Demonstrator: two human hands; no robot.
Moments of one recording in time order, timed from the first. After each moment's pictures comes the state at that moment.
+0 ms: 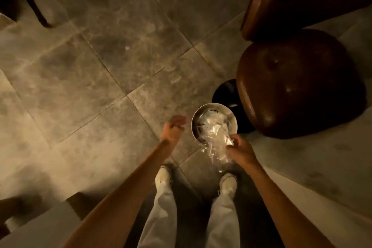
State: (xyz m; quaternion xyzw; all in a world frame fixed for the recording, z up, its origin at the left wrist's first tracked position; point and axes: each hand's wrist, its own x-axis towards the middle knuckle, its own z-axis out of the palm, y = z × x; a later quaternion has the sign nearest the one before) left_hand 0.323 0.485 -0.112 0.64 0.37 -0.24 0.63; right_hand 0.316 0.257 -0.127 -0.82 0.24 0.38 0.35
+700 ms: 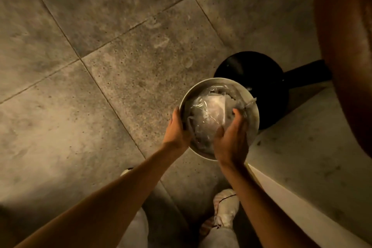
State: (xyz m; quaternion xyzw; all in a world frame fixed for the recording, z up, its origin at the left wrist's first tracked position) left_hand 0.306 0.418 -0.435 0.69 0.32 -0.26 0.59; right_hand 0.322 0.283 -0.376 -0.96 0.13 0.08 0.25
